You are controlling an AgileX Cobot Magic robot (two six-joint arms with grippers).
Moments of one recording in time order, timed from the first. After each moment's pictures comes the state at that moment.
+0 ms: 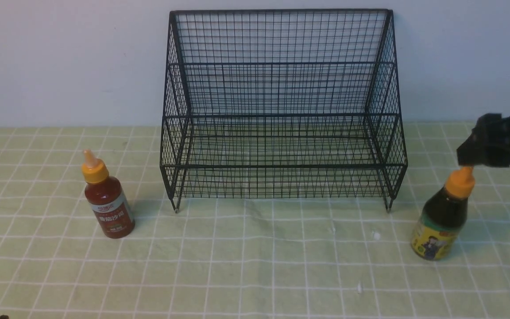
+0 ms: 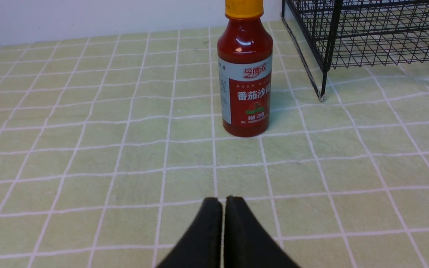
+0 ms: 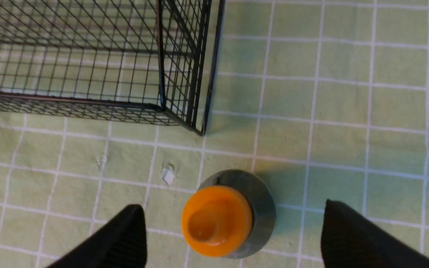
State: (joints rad) right arm 0.04 1.41 -1.11 0.26 0.90 -0.15; left arm -0.05 -0.01 0.03 0.01 0.38 0.02
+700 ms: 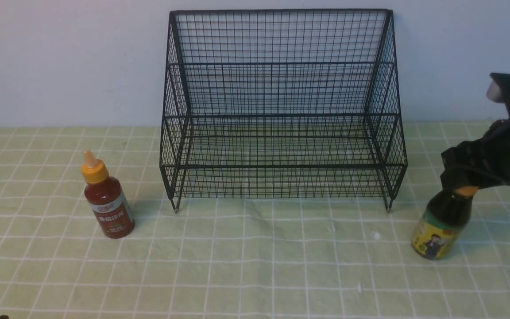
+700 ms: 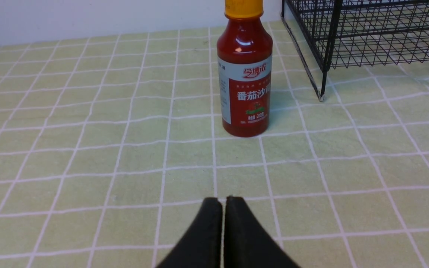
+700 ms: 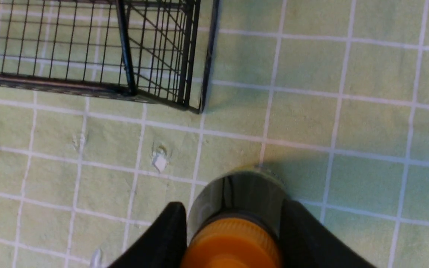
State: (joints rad) right arm 0.04 1.56 -1.14 0.31 0.91 -0.20; left arm -0.05 -0.01 0.03 0.01 0.38 0.02
